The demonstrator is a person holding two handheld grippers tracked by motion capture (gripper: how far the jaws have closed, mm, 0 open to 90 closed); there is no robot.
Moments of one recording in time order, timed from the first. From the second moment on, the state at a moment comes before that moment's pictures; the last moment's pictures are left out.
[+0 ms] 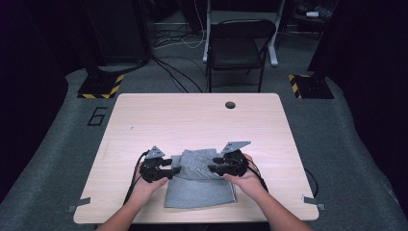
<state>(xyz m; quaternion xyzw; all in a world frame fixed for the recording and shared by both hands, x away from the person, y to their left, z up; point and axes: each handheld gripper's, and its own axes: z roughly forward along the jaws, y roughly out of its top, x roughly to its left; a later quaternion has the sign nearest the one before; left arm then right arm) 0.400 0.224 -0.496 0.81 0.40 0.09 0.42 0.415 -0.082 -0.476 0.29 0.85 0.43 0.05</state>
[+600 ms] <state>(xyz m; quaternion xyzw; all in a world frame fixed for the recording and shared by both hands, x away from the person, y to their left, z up) 0.455 0.193 -0.460 0.80 0.41 0.10 0.42 0.387 -0.076 -0.483 0.26 0.86 0.44 0.03</state>
